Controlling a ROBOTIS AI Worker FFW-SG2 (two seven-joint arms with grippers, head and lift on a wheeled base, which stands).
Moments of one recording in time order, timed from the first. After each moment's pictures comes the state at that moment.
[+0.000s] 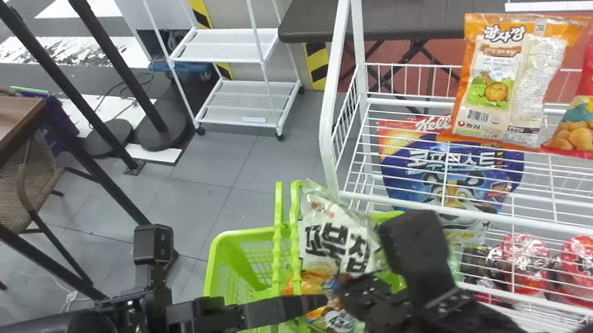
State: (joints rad) left arm 0.45 0.06 0.51 -2.12 0.32 1.32 -1.57; right arm 0.16 -0.06 0.68 -2.19 -0.05 1.22 0.16
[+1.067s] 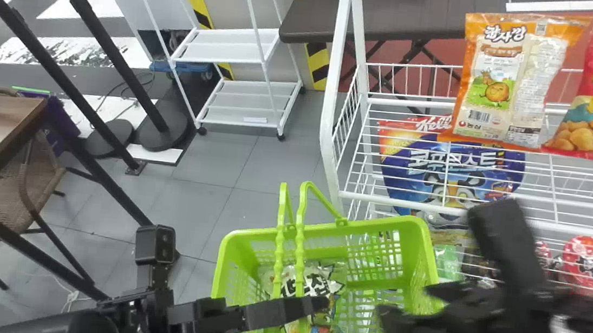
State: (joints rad) left arm 0.45 0.07 0.51 -2.12 0.33 1.32 -1.57; right arm 0.21 -0.10 0.37 -2.35 -0.22 1.40 0.25
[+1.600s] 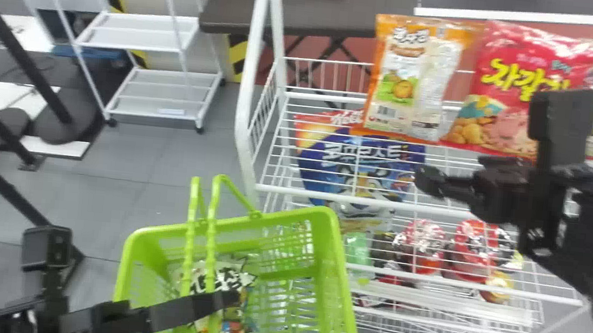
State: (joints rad) left arm 0.45 0.06 0.51 -2.12 0.33 1.32 -1.57; right arm 0.02 -0.10 0.14 -2.13 -0.10 1.07 0.19
